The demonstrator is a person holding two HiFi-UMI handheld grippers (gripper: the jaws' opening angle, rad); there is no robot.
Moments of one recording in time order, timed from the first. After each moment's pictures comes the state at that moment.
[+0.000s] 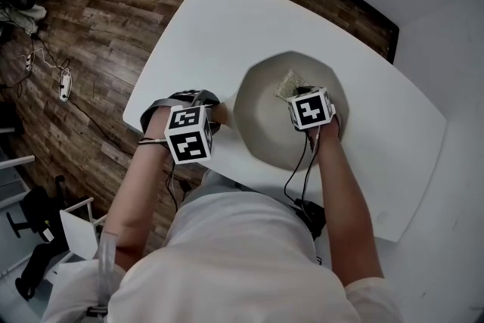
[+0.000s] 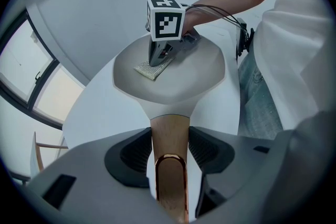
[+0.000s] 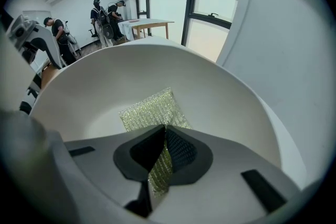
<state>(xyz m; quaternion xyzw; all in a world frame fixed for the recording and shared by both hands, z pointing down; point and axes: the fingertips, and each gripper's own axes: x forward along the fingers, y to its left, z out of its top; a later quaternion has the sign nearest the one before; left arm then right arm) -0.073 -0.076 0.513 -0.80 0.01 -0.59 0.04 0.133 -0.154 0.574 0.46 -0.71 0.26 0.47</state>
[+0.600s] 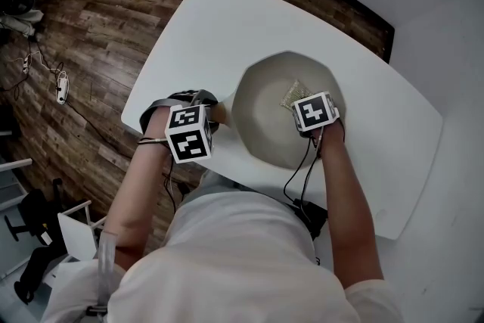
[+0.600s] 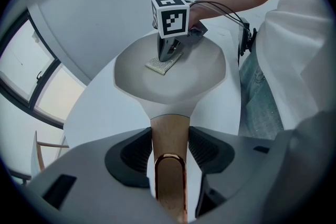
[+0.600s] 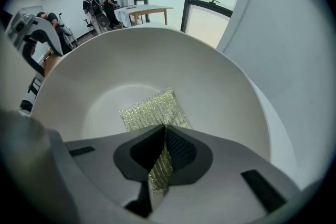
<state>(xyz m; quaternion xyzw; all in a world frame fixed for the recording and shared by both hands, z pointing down) -0.072 -0.076 0.514 -0.80 0.02 -0.59 0.04 0.158 -0.123 0.578 0.44 -0.67 0.29 0.52</state>
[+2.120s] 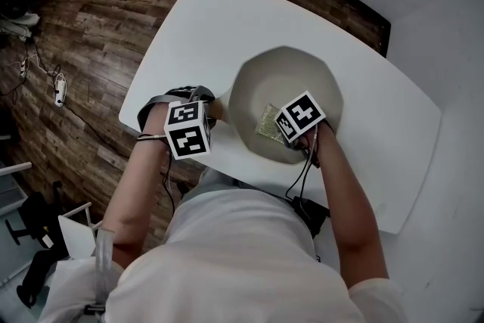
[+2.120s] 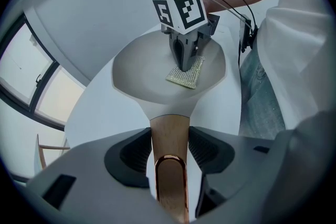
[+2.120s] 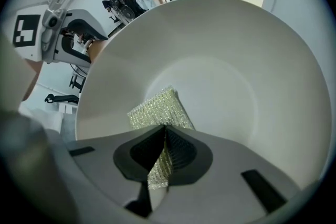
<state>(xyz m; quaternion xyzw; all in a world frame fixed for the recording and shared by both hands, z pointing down) -0.071 -0.073 0.518 -0.80 0.02 -0.60 0.05 0.087 -0.040 0.585 0.25 -0.70 0.42 0.52</state>
